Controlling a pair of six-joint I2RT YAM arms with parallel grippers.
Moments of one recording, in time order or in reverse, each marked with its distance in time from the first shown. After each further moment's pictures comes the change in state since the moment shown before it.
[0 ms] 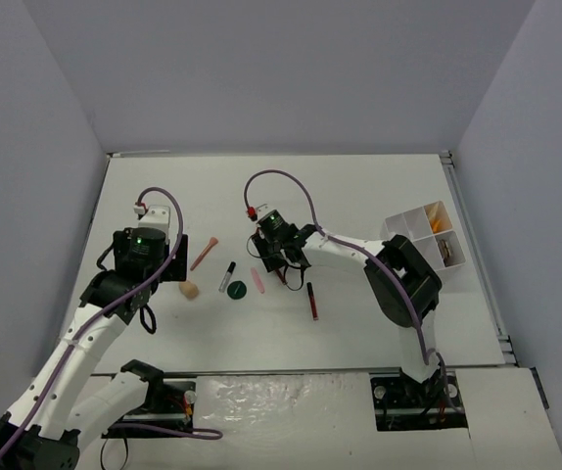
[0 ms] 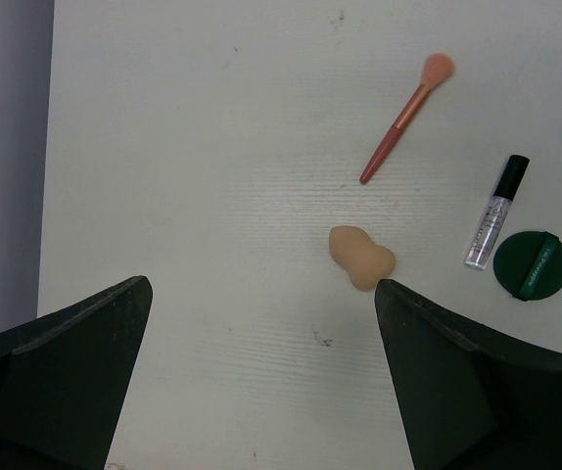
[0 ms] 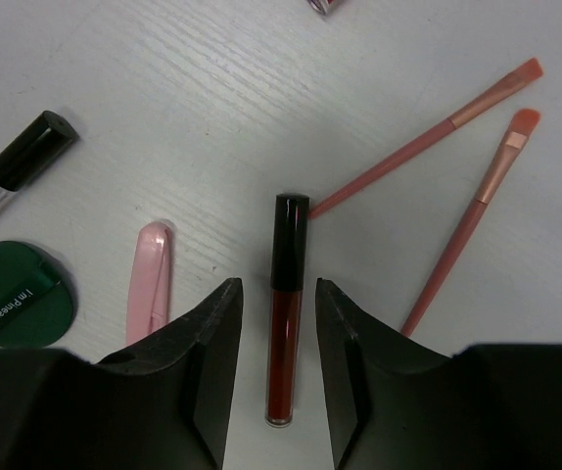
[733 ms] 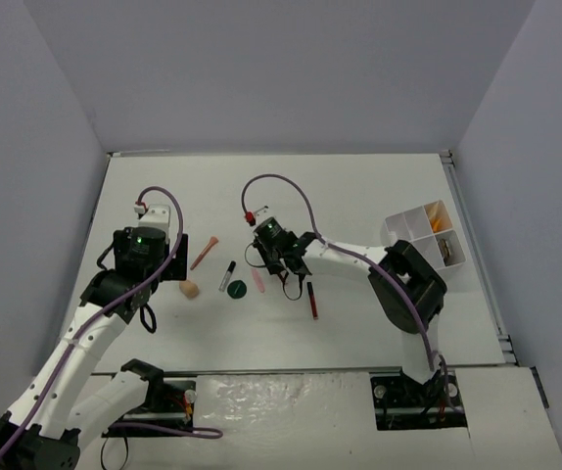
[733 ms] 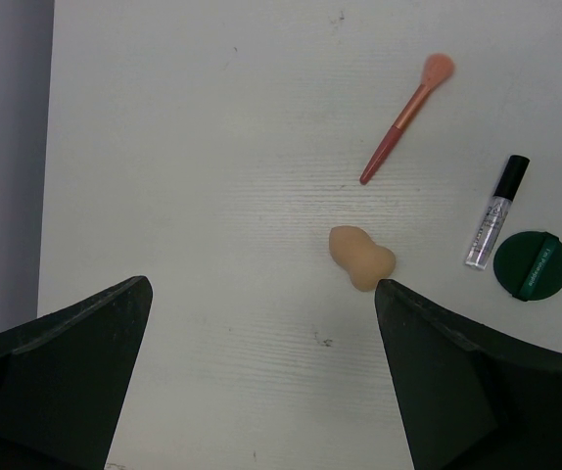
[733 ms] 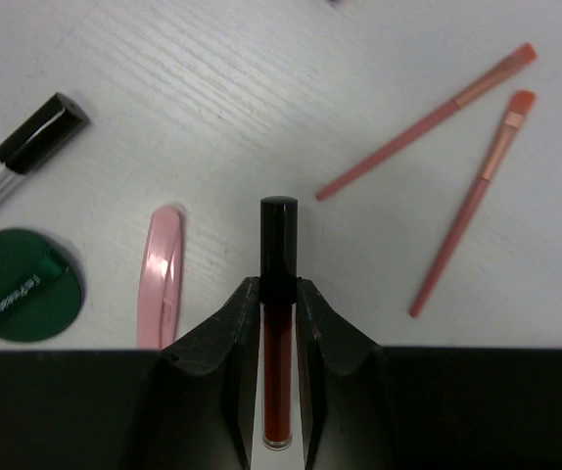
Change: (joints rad) left arm 0.000 0.000 0.000 0.000 0.000 0.000; right arm 0.042 -0.033 -0.047 0.033 0.088 0.015
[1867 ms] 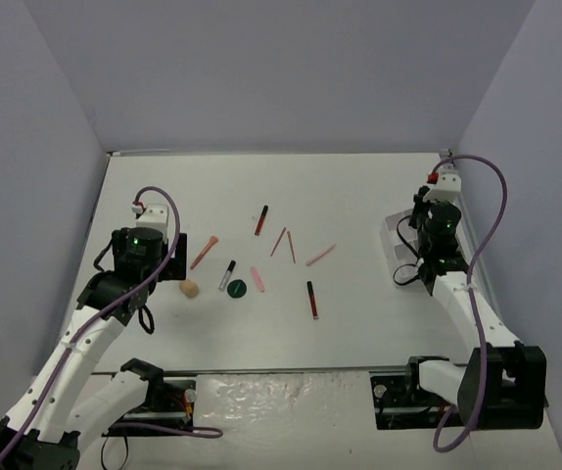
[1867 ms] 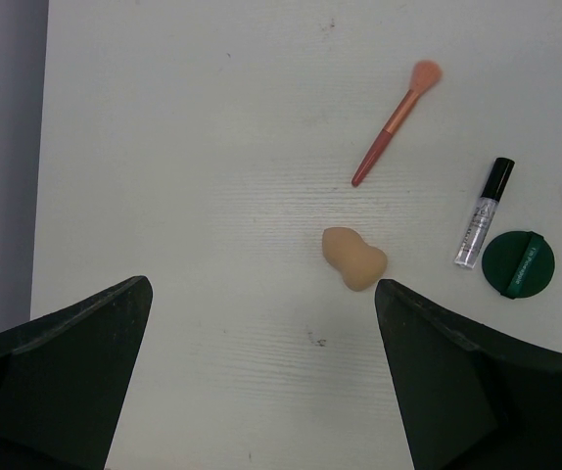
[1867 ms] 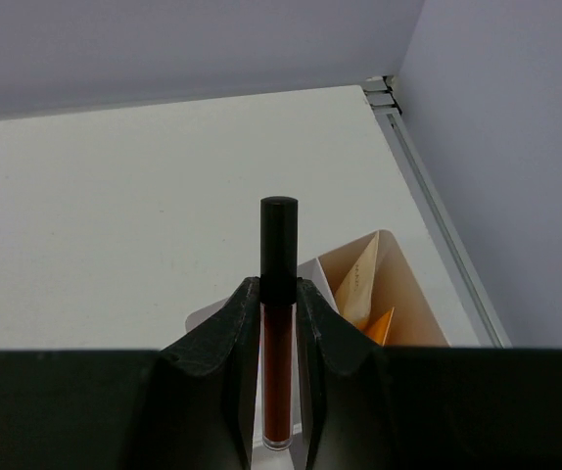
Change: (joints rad) left arm 0.006 -0.023 0.000 0.001 0.023 0.000; right arm -0.835 -0.778 -0.630 0.600 0.012 -0.242
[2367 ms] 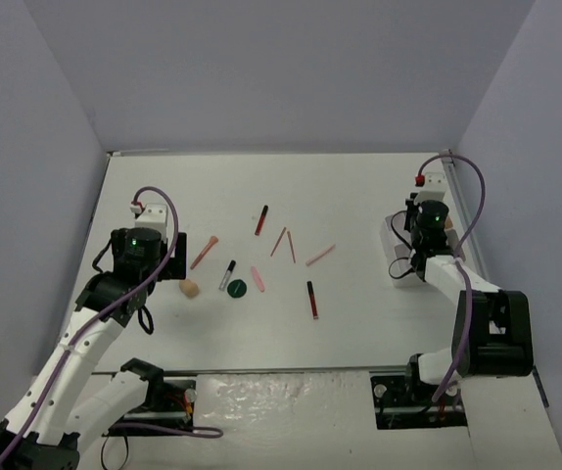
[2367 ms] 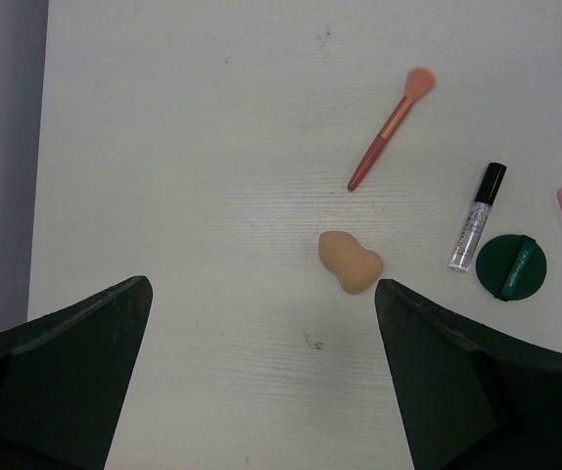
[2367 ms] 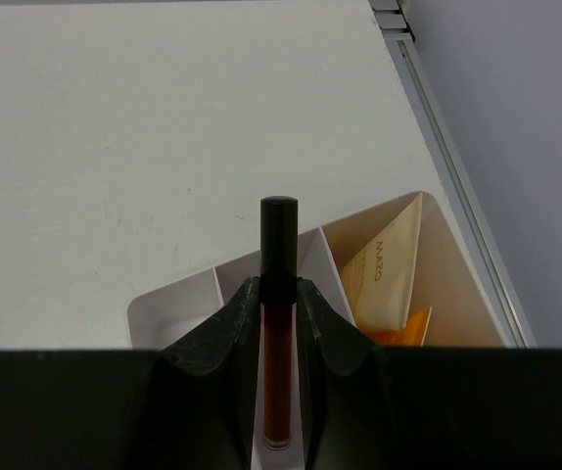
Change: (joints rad) left arm 0.001 -0.011 0.000 0.007 0.006 0.000; right arm -0.033 0.231 -0.004 0.113 -0.008 -0.055
